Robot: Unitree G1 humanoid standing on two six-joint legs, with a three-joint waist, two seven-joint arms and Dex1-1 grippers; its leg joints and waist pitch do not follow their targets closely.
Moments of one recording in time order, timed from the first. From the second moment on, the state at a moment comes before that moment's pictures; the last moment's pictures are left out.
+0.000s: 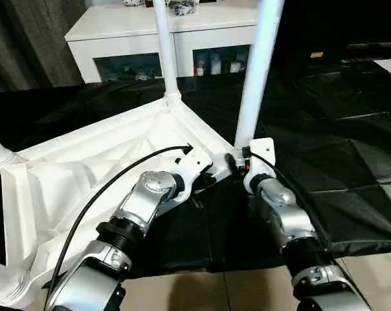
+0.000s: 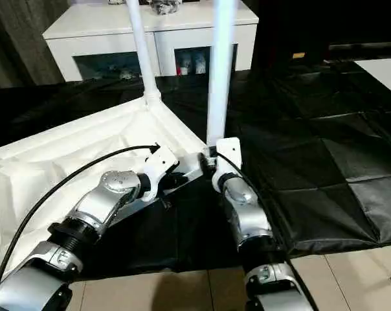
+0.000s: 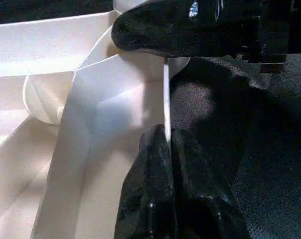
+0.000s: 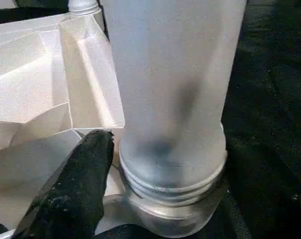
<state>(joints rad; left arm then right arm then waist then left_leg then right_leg) -0.64 0.13 -0.28 0.63 0.08 0.26 -0.67 -0.52 0.00 0.01 0.61 0.03 0.12 0.11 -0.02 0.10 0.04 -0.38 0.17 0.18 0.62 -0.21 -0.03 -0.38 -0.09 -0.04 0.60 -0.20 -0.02</state>
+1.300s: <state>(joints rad) -0.48 0.41 -0.36 0.36 -0.01 0.19 -1.15 -0.42 -0.48 0.22 0.34 0.17 0.22 1.06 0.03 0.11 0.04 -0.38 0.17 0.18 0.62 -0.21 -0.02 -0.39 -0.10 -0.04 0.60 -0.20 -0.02</state>
